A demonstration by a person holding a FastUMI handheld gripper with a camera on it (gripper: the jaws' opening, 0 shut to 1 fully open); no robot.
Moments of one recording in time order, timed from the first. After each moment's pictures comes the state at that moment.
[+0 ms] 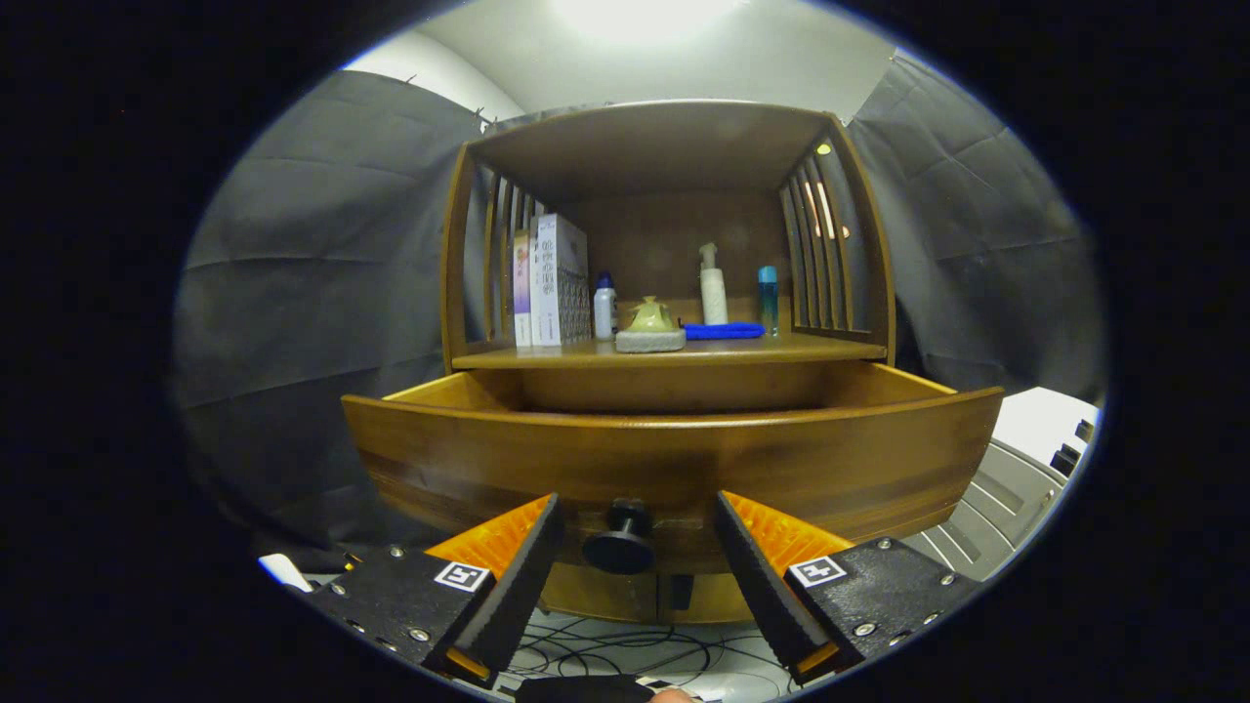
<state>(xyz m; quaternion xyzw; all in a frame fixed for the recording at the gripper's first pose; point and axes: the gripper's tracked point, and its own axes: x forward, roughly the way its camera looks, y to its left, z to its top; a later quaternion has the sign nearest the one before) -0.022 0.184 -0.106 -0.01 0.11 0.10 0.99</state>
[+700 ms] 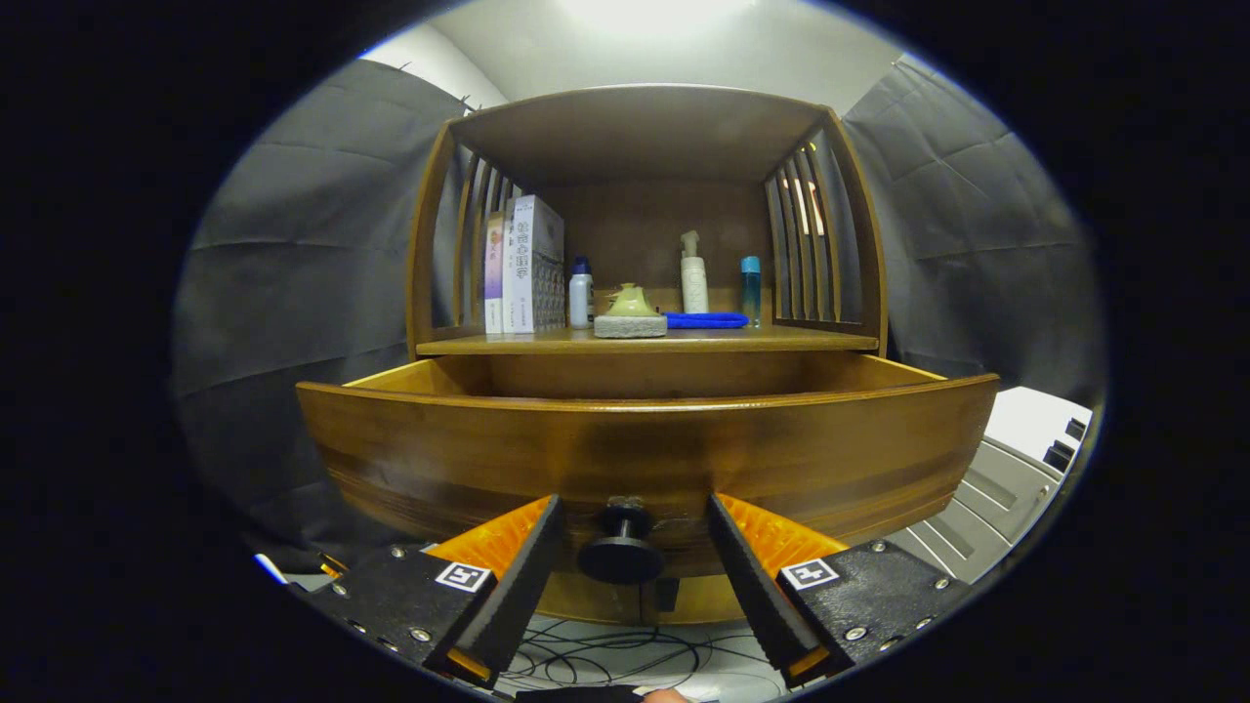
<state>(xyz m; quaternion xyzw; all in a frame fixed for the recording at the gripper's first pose) 0.002 0.178 -0.114 -0.01 0.12 0.05 0.99</state>
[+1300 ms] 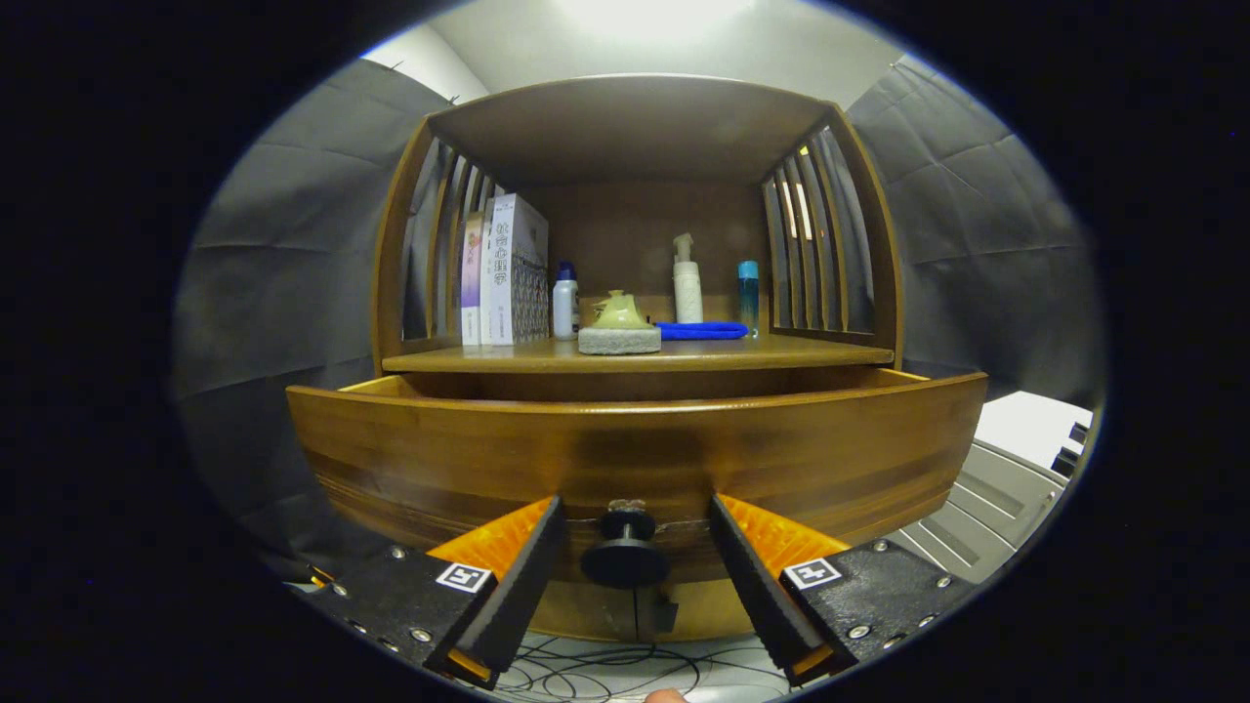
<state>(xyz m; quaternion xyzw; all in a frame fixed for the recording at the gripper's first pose) 0.055 0.188 -0.113 -0.02 0.11 0.04 0.99</state>
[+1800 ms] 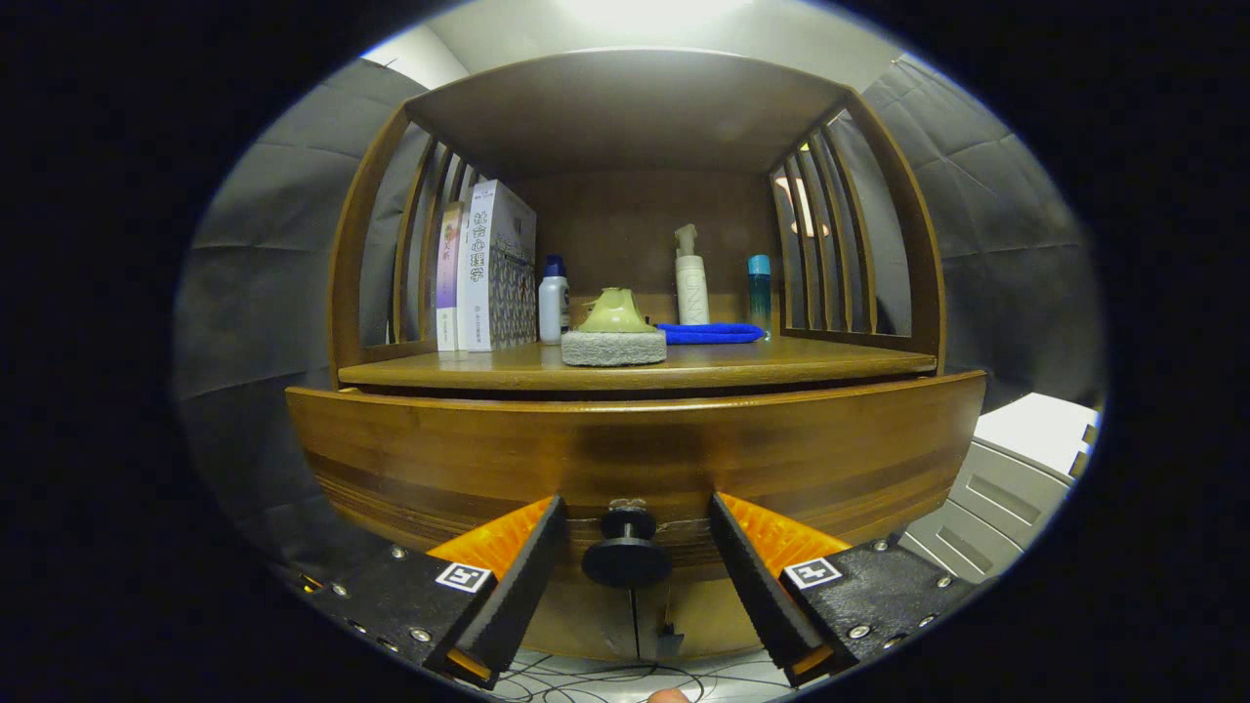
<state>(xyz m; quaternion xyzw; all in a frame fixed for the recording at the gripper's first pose) 0.118 0.193 -0.117 -0.02 0.10 0.03 0.99</state>
